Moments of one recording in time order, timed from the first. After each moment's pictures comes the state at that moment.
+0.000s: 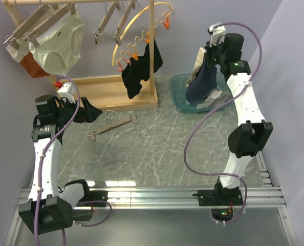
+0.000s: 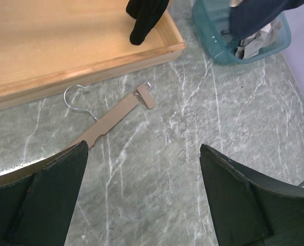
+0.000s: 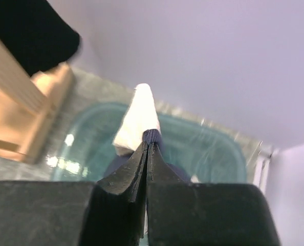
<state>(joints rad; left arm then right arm) 0.22 1.00 0.99 -0.46 0.72 -0.11 0.06 1.88 2.03 -0.49 -0.21 -0.25</state>
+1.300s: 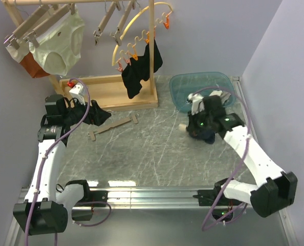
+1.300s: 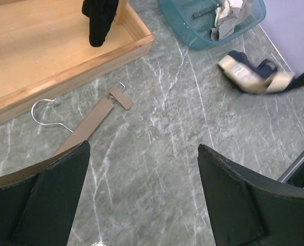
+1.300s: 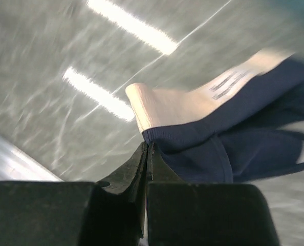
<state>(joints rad) 0.08 0.98 0.97 -0.41 0.73 -0.07 0.31 1.15 1.12 -0.77 -0.25 -0.08</state>
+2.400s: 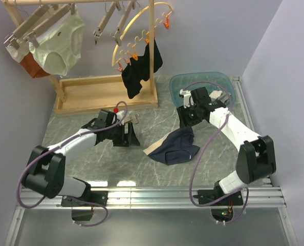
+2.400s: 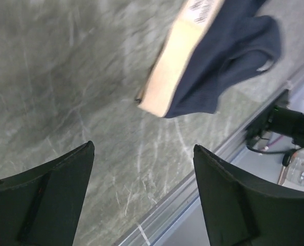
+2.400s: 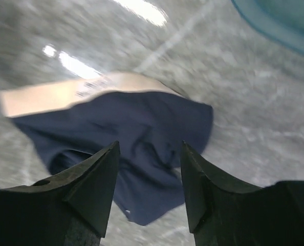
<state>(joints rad) -0.37 1.35 0.75 -0.29 0.57 -0.44 0.34 1.49 1.17 -0.65 -0.23 -0.05</state>
